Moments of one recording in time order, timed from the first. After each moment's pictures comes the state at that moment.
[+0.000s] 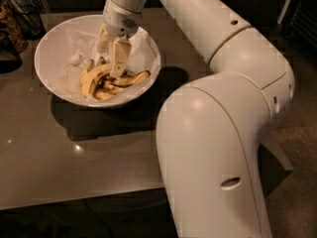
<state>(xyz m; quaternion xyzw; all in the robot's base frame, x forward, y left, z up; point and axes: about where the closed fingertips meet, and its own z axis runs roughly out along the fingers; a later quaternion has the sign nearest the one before) 0.641 0.122 0.899 -0.83 0.51 0.16 0.16</state>
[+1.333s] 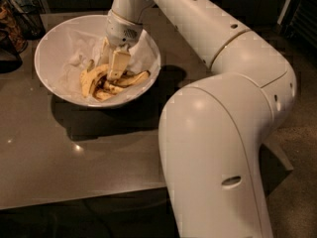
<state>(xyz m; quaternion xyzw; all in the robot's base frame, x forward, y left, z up) 0.632 0.122 0.875 -0.82 0.51 0.19 0.14</state>
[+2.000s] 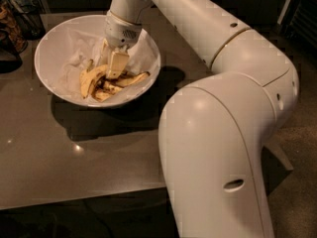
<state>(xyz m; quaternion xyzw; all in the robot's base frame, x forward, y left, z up) 0.630 0.122 0.874 -0.83 0.52 0.18 0.14</state>
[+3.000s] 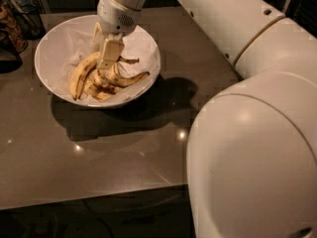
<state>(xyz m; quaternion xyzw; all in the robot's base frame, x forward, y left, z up) 0.603 0.130 0.929 -0.82 0.51 0.17 0.20</state>
